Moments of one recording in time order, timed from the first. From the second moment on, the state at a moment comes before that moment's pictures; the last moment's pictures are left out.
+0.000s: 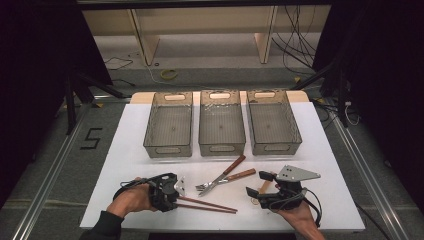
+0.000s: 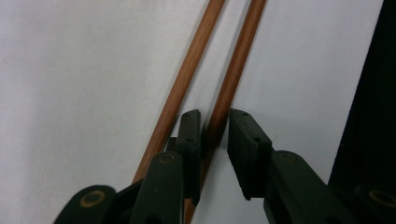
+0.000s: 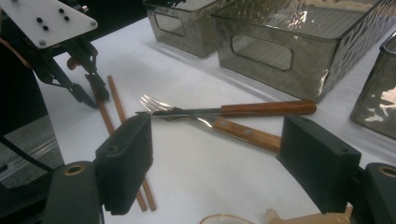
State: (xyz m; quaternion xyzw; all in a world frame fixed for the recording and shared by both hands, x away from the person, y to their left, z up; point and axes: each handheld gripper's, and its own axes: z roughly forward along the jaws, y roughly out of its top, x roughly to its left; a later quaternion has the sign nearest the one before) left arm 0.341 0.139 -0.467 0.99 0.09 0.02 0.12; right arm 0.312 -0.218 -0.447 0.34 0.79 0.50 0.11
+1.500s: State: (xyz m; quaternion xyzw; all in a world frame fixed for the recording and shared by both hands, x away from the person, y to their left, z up) left arm 0.343 0.148 -0.440 0.96 0.10 0.07 0.24; right arm 0.312 -0.219 -0.446 0.34 0.79 0.50 0.11
